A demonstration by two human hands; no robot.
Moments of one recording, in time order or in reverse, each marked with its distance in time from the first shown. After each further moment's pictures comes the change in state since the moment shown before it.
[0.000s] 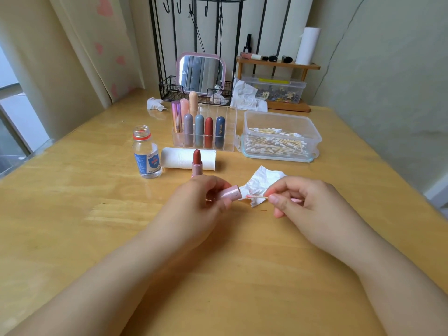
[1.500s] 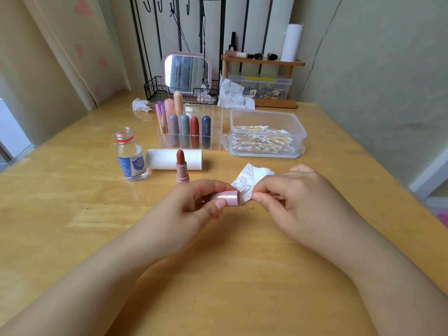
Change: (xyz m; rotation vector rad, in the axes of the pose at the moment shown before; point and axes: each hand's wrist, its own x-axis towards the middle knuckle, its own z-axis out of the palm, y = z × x) left_hand -0.003 0.000 0.000 -0.283 -0.218 0.081; right_hand 0.000 0.004 -0.005 -0.476 0.182 -0.507
